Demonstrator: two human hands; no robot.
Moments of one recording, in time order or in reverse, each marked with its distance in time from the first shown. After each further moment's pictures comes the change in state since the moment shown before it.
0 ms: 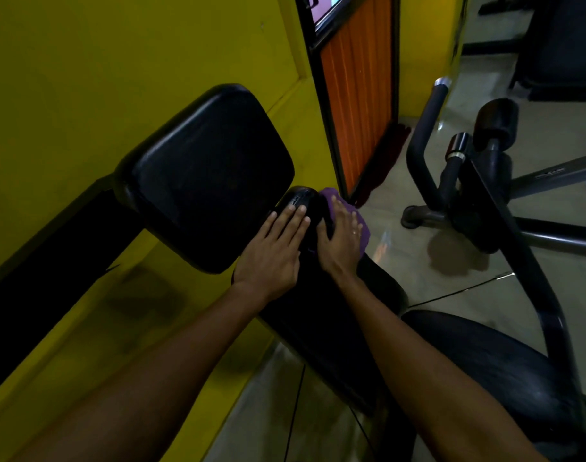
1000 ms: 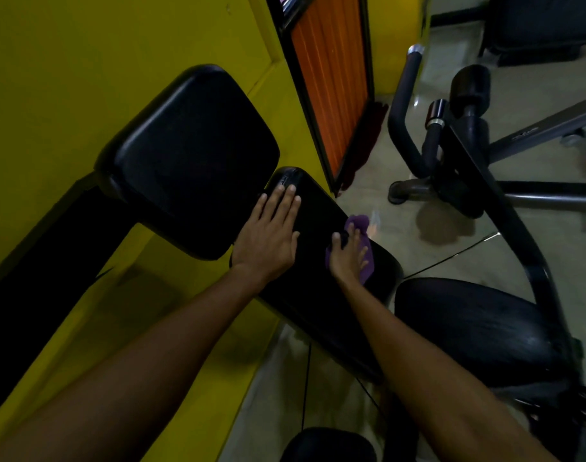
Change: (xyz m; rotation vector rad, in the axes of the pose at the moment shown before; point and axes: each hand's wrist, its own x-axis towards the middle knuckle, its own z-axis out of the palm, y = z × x) left_hand 0.000 -0.002 0.003 0.054 -0.012 0.011; right_hand -0.056 0.043 0.007 0.098 -0.102 0.582
